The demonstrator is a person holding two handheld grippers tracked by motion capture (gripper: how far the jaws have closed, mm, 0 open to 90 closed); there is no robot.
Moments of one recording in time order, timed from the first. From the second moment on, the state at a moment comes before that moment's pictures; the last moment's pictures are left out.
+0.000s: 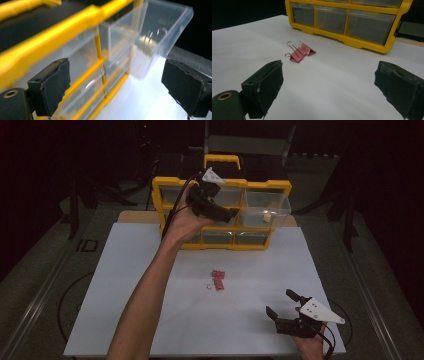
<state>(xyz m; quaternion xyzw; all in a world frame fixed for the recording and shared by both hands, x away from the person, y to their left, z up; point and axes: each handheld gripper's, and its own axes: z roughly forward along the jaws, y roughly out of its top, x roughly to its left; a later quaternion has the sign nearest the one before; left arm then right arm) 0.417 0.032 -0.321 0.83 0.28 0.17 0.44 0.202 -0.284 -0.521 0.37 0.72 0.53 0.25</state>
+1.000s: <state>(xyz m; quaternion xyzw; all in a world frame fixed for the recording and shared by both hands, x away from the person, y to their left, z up) 0.374 0.049 -0.435 0.87 0.27 0.13 0.40 0.200 -0.282 -0.522 0.37 0.73 0.52 0.25</state>
